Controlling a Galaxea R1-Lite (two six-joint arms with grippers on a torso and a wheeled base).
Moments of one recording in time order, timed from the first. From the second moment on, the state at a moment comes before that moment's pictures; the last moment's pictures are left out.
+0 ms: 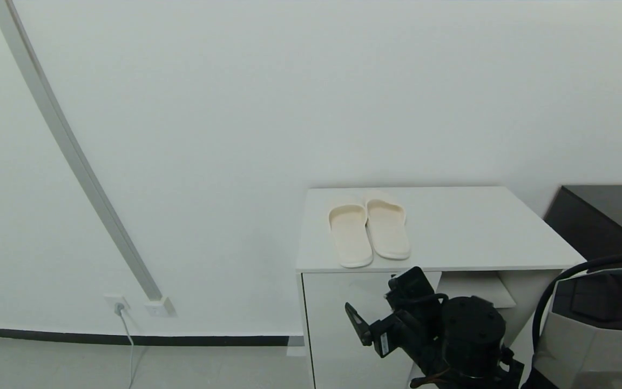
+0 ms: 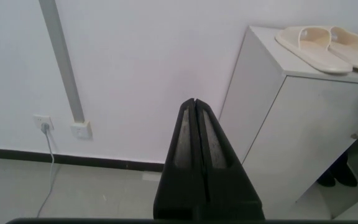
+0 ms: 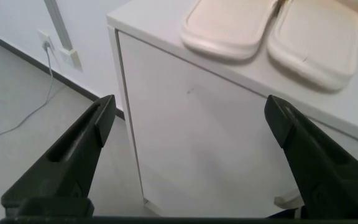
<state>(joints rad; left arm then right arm) 0.00 0.00 0.00 0.00 0.08 -0.10 0.85 2.15 -0.48 -1.57 -0.33 -0.05</state>
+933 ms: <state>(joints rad) 0.00 0.00 0.00 0.00 0.08 -0.10 0.79 2.13 -0.60 -1.36 -0.34 -0.06</state>
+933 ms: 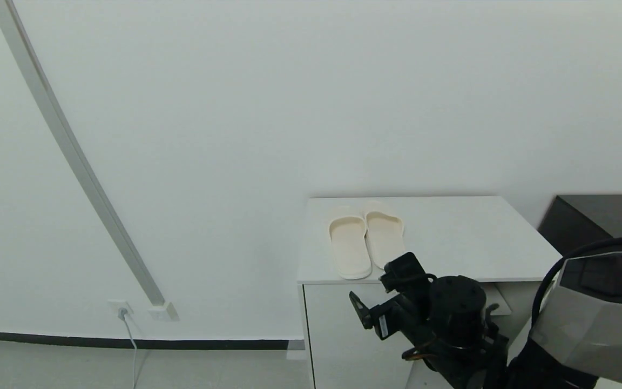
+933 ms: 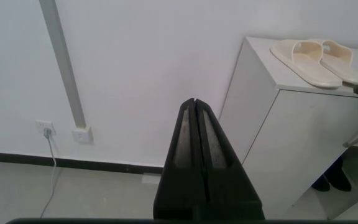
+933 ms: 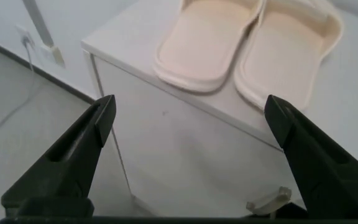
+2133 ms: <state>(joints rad) 0.00 0.00 0.00 0.00 0.08 -0.09 0.76 2.10 -1.17 -0.55 -0.58 0.27</state>
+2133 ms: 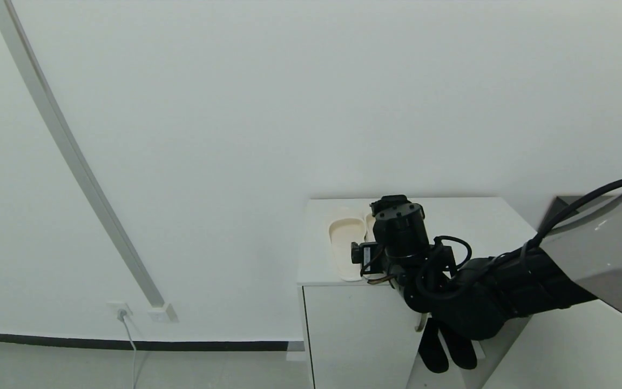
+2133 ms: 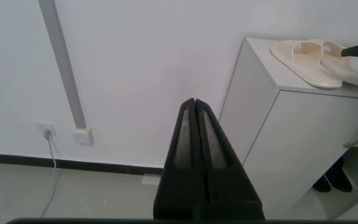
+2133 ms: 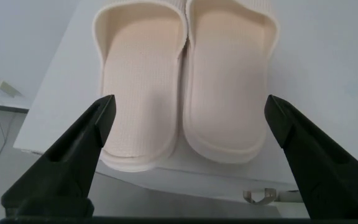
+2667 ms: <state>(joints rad) 0.00 0.00 0.00 0.00 0.08 -0.09 0.76 2.17 -1.15 -0.64 -0.58 0.26</state>
